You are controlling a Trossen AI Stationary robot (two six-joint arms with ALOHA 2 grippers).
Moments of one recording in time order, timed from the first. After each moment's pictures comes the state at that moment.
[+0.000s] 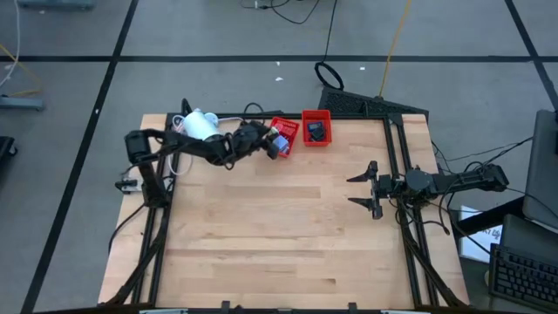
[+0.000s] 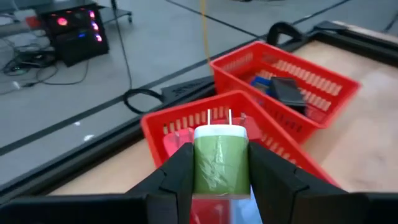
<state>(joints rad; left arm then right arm) 0.39 1.80 0.81 0.60 -0.34 -0.20 0.17 0.12 0.02 0.07 0.15 0.01</state>
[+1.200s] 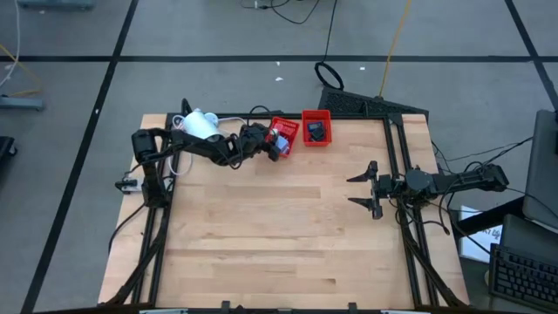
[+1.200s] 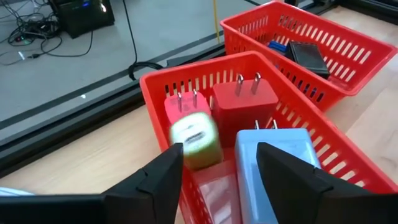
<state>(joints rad) 0.39 1.86 0.86 0.50 -0.36 -0.27 0.17 0.12 0.02 0.07 0.16 0.01</state>
